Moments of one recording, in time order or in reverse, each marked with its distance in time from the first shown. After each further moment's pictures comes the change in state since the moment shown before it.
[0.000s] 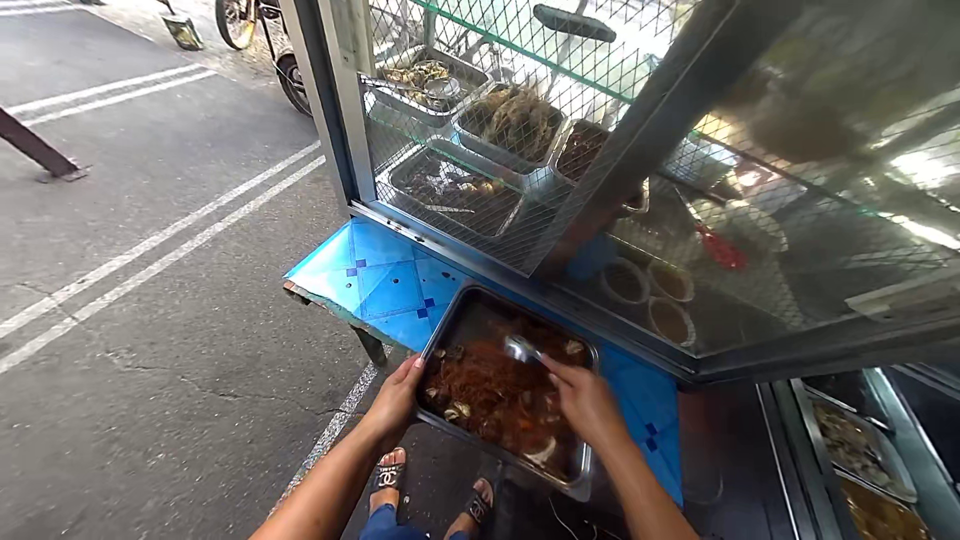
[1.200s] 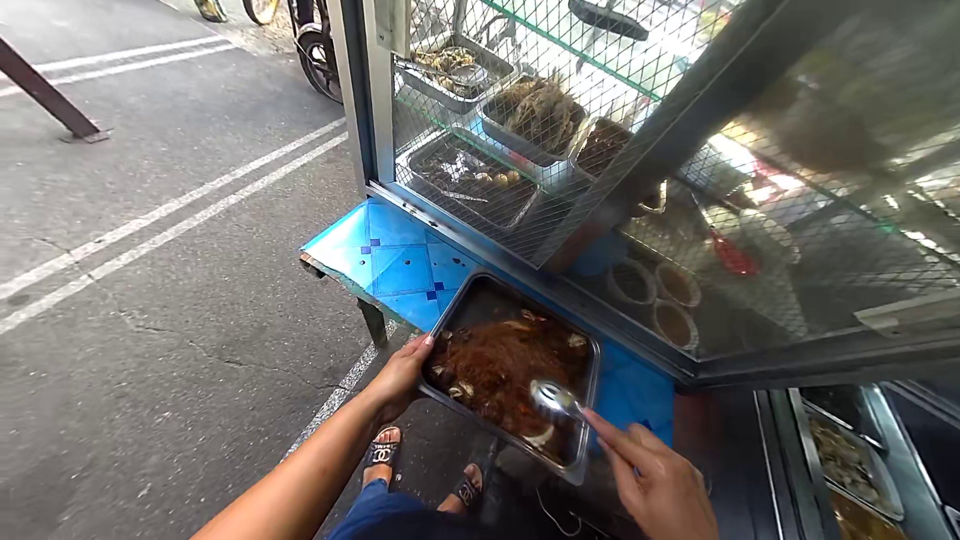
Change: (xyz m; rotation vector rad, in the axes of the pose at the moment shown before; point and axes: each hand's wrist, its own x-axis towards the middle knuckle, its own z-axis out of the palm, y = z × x) left_hand -0.007 0.011 0.000 -0.021 -0.063 -0.100; right_hand -0.114 0.036 -0.029 -0.151 0.370 -0.382
